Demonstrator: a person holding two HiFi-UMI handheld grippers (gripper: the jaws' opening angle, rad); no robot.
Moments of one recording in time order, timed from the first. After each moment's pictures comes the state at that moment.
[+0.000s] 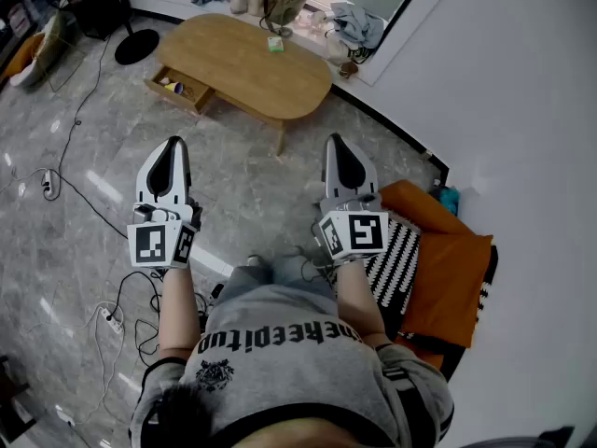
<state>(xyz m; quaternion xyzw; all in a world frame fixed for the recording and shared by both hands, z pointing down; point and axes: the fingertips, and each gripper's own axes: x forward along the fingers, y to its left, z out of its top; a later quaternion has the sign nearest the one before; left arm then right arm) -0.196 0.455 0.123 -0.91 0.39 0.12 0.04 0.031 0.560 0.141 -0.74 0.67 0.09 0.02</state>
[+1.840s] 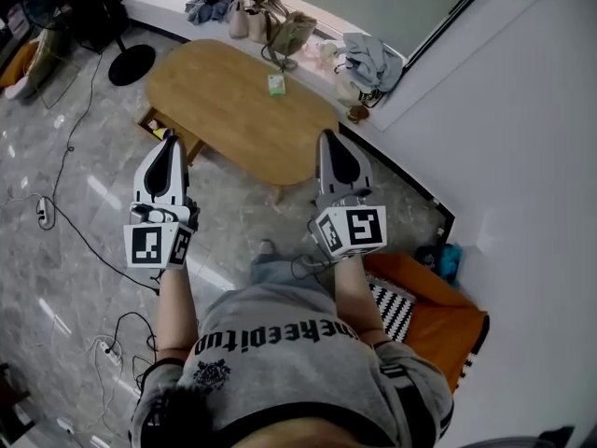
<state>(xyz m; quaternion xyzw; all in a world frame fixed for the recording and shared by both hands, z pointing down) -0.037 0.180 0.120 -0.90 0.41 0.12 0.05 0.186 0.256 0.142 -0.69 0.71 0.08 0.04</state>
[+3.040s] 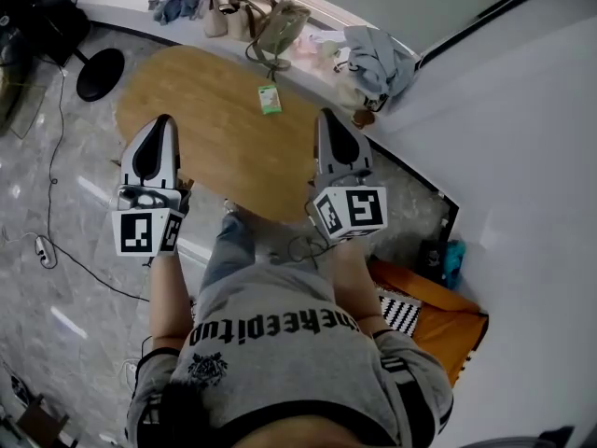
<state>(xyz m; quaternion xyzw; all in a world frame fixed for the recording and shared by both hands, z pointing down) 0.083 -0.121 0.147 -0.93 0.35 0.09 0.04 0.296 -0.024 0.188 -0.74 0.68 0.02 0.03</state>
